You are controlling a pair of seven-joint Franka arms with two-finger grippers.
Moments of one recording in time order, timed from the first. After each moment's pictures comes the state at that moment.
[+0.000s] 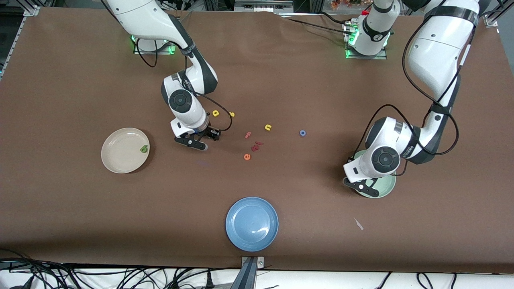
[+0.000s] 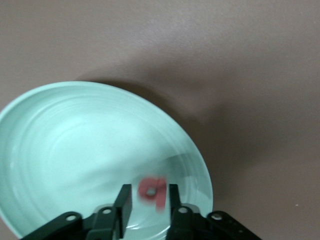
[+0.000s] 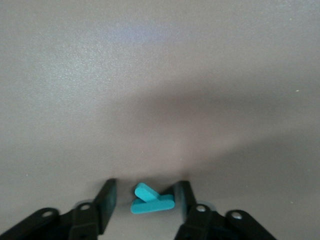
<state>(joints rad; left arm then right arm) 0.00 0.74 -0.26 -1.59 0.36 2.09 0.00 0.62 0.54 -0.07 -2.03 0.14 2.56 0.75</state>
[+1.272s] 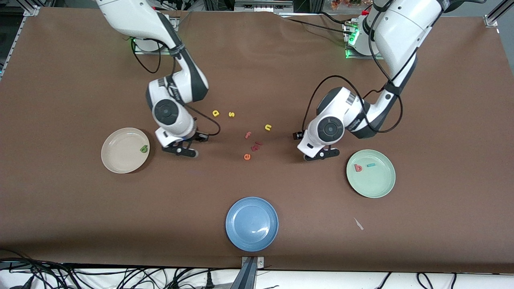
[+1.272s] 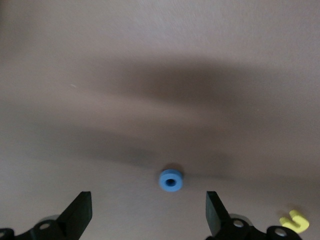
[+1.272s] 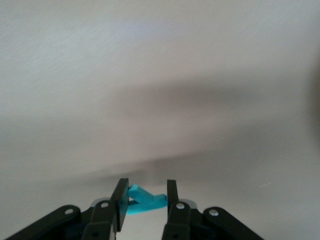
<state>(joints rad) -0.15 0.64 -0.42 -1.77 0.10 2.09 -0.81 0.62 0.50 -0.21 -1.91 0.14 2.27 0.46</state>
